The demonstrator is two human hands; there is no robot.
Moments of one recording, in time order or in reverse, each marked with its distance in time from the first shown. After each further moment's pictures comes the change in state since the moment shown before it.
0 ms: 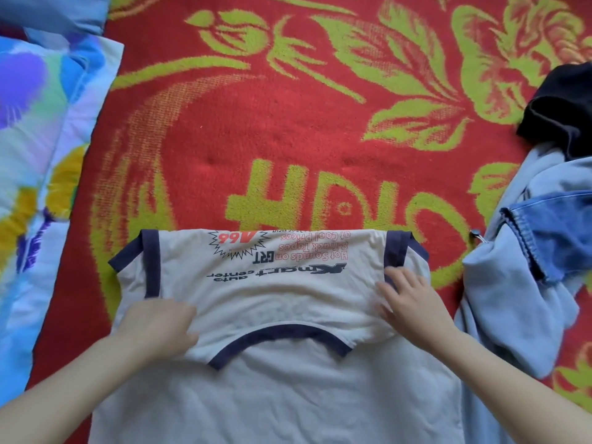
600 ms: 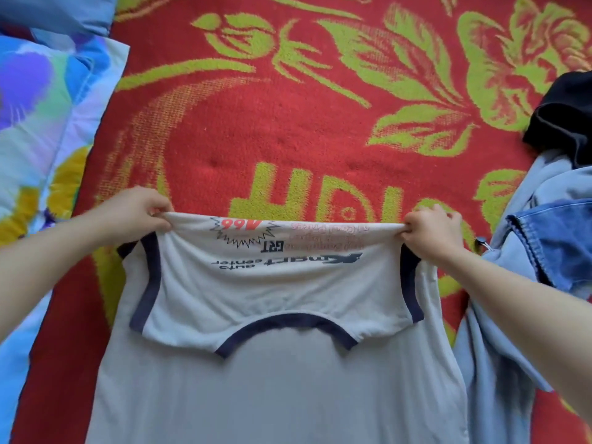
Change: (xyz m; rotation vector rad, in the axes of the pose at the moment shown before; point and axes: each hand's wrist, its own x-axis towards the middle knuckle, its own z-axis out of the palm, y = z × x) left_hand 0.070 -0.091 -0.080 -0.499 0.283 0.014; right_hand 0.095 0.058 -0.035 0.090 -0.154 0.466
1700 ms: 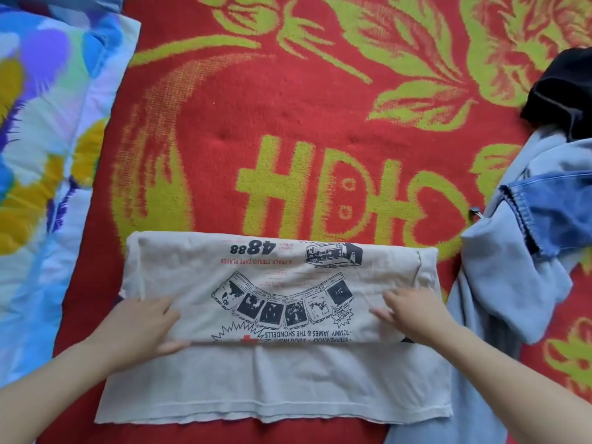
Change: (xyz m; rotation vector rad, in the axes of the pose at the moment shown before) left_hand -0.150 -0.024 0.133 0.433 0.205 0.562; right_hand -0.140 -0.002 0.081 -0.182 -0.259 -0.364
